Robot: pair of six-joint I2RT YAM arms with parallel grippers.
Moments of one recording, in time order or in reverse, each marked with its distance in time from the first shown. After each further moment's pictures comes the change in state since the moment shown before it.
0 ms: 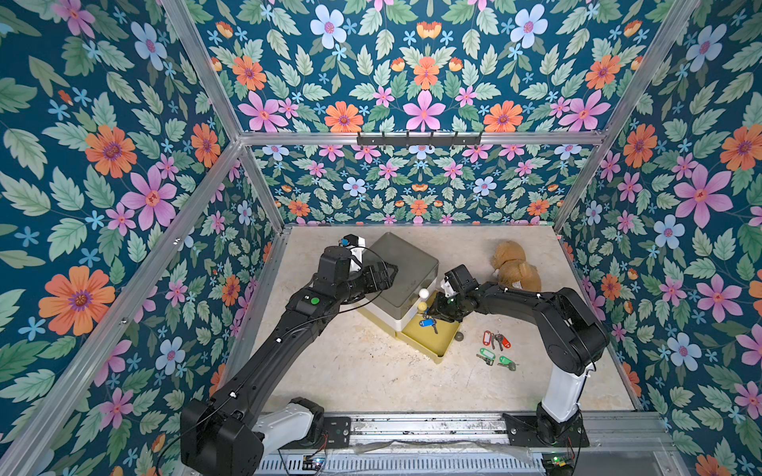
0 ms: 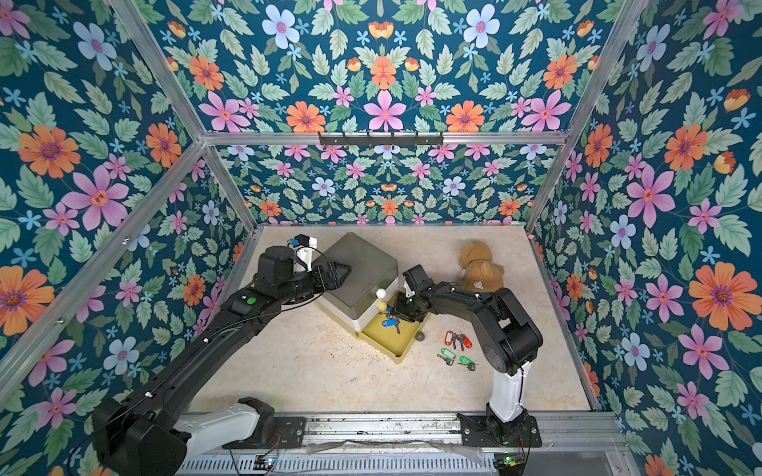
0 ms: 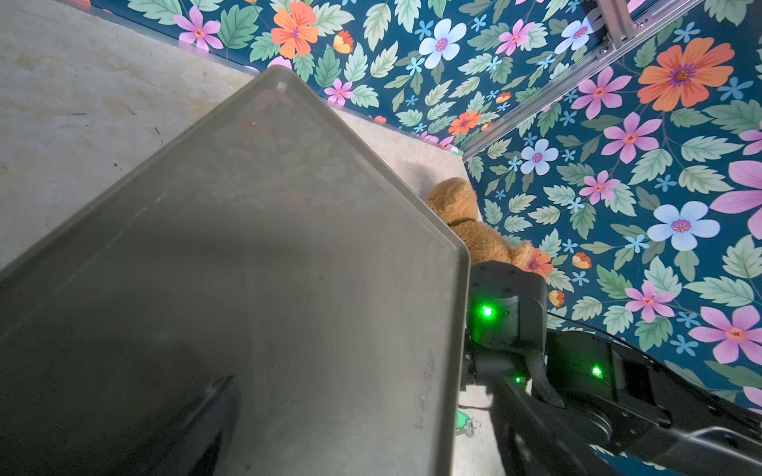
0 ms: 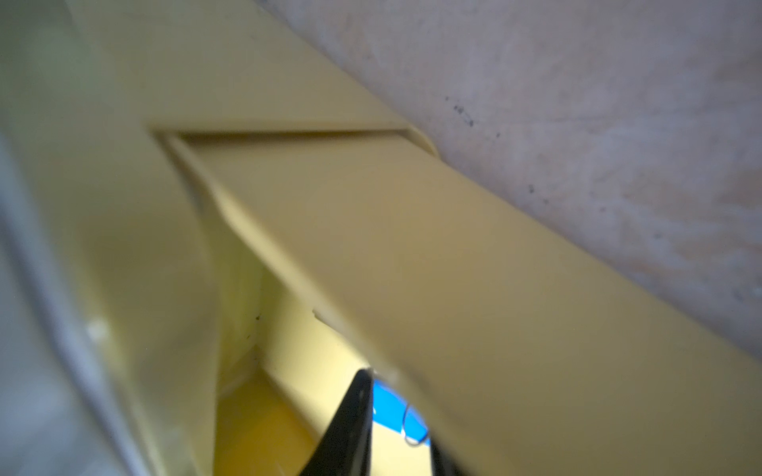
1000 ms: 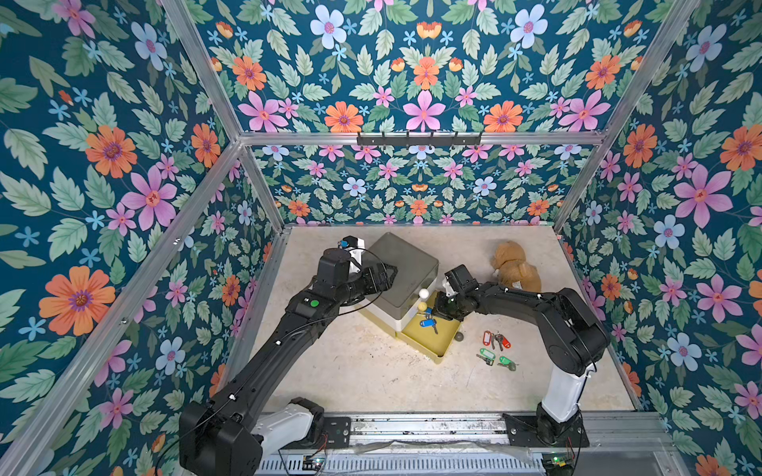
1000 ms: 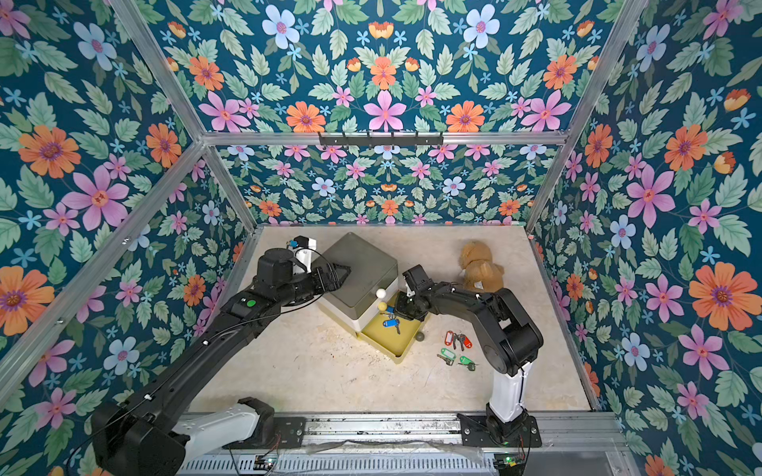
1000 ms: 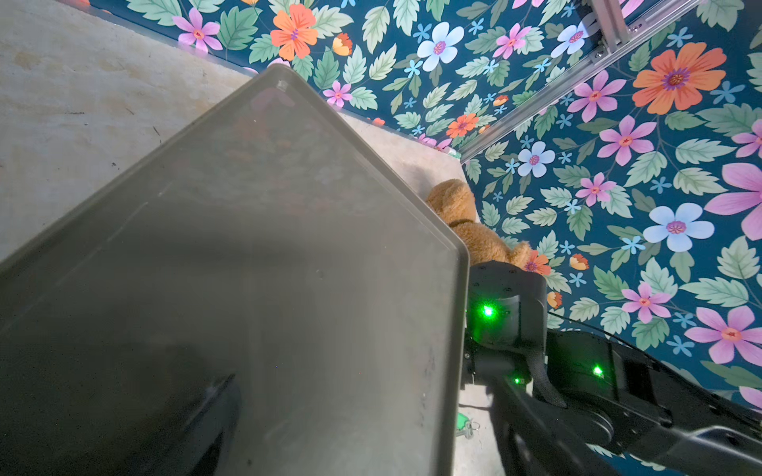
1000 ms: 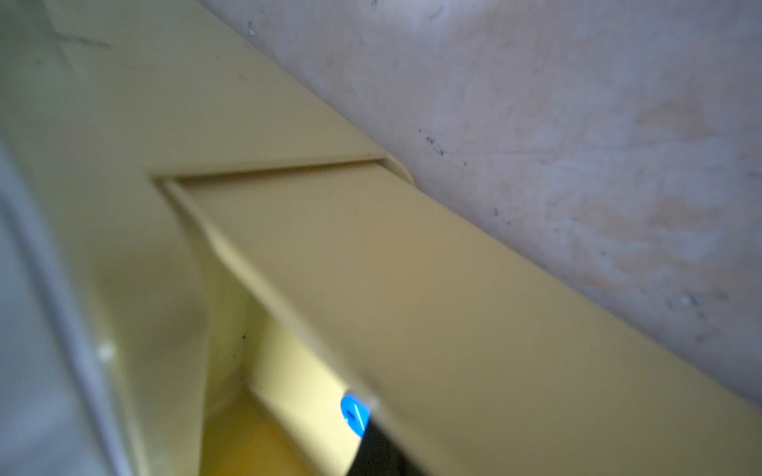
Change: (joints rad) left arm 0.000 -0.013 -0.025 0.024 0.001 -0.009; right arm 0.001 -0.018 -0.008 -0.005 0.061 -0.001
